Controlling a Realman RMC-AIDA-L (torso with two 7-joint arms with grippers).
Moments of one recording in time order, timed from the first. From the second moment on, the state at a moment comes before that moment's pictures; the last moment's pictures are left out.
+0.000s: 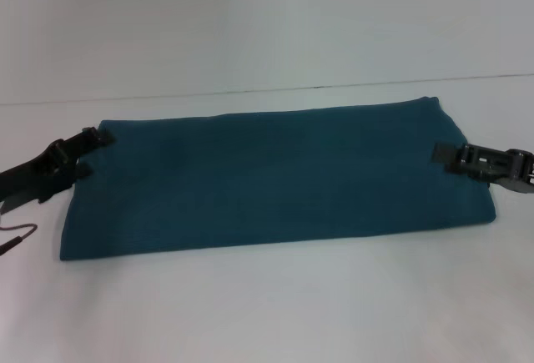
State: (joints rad) left arm -0.55 -2.09 0.61 0.60 1.89 1.01 -2.24; right arm 0.41 1.97 -0.64 -0.70 -1.81 -1.57 2.10
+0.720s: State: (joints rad) left arm -0.57 -2.10 0.63 0.53 1.92 0.86 -2.35; right arm 0.39 1.97 -0.64 -0.68 -1.82 -1.54 2.10
